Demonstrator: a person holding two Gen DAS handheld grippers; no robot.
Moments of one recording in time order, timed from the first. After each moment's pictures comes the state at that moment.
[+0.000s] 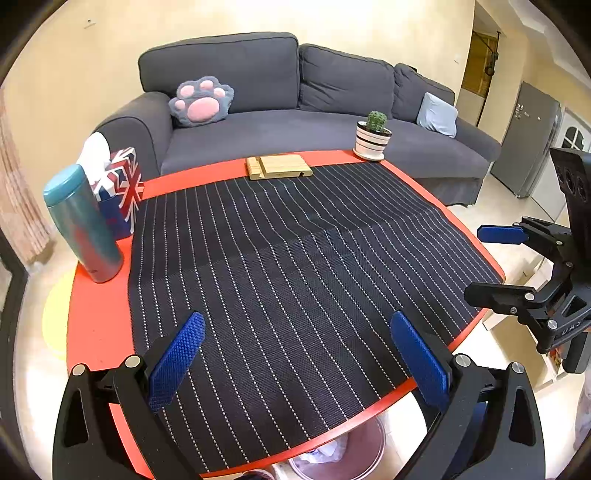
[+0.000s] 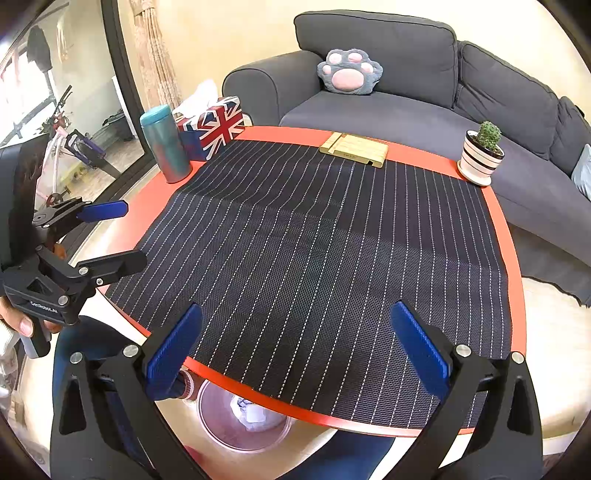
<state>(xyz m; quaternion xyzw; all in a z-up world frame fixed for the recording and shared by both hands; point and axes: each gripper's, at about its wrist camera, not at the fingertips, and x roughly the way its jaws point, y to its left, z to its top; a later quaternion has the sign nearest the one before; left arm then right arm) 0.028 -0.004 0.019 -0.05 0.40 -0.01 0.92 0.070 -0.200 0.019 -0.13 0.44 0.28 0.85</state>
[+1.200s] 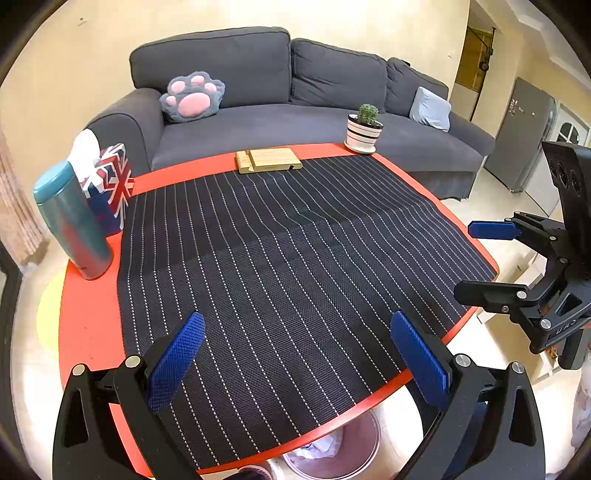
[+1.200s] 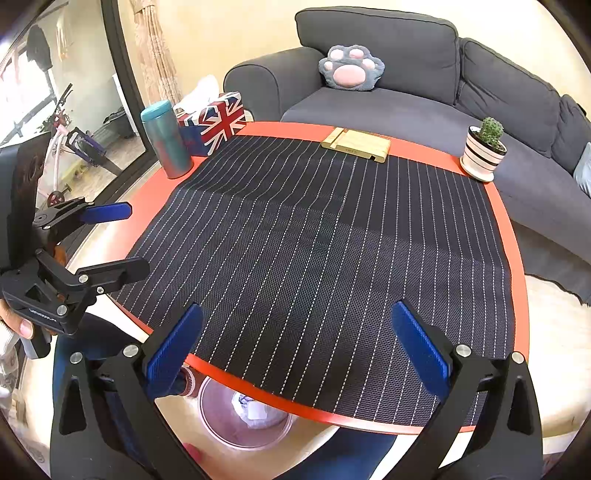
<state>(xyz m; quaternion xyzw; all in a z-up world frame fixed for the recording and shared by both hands) 0.029 -0.011 0.014 -0.05 0.41 -0.02 0.91 0.069 -0.201 0.013 -0.13 0.44 0.28 0.84</state>
